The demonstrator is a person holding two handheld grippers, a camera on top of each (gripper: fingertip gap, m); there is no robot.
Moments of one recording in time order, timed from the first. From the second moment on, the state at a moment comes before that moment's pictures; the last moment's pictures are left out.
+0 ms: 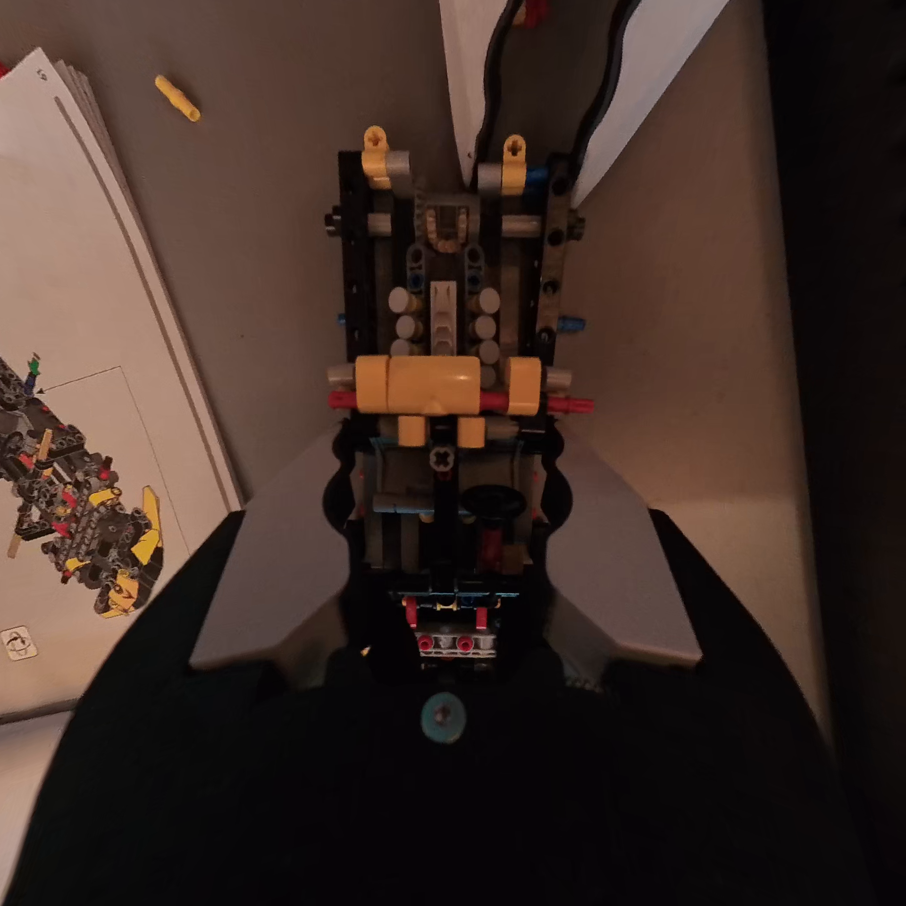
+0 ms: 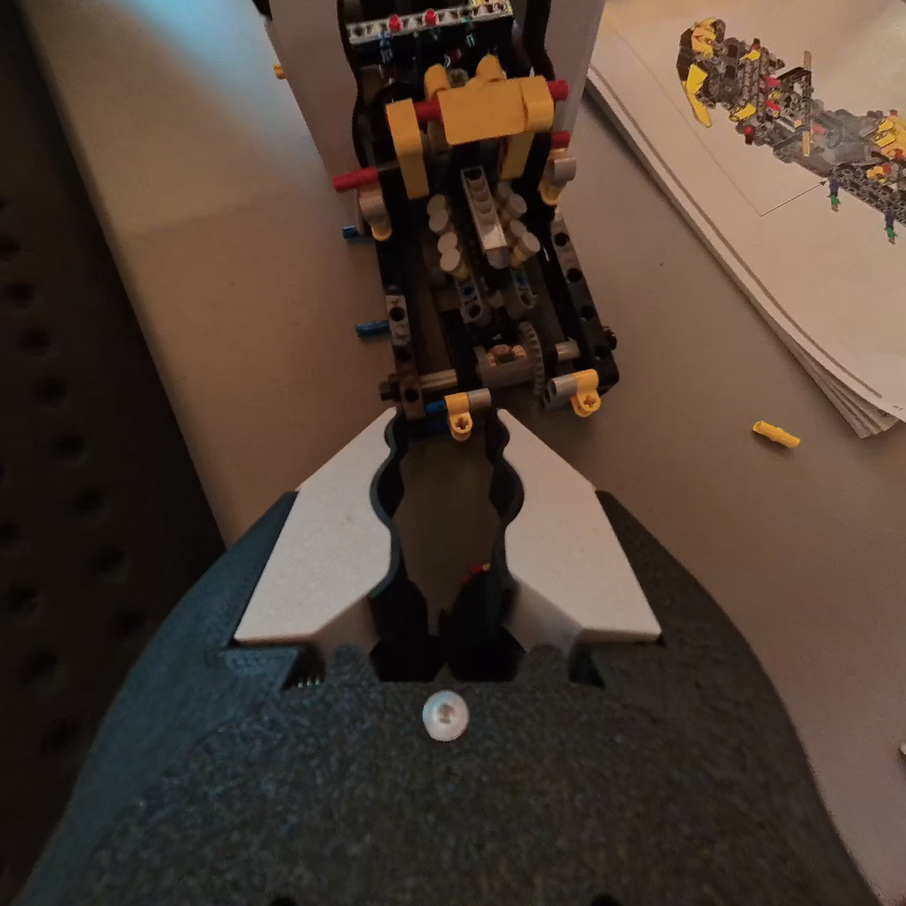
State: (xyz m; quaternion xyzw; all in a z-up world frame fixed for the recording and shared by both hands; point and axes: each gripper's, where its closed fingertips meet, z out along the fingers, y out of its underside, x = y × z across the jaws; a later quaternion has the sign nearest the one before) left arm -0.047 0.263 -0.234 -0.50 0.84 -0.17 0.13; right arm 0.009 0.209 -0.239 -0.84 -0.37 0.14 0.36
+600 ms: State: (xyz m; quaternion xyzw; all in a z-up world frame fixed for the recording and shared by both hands) left arm -0.048 0.263 -0.234 -0.50 0.84 -0.17 0.13; right arm 0.007 0.210 -0.235 -0.80 -0.48 0.10 0.33
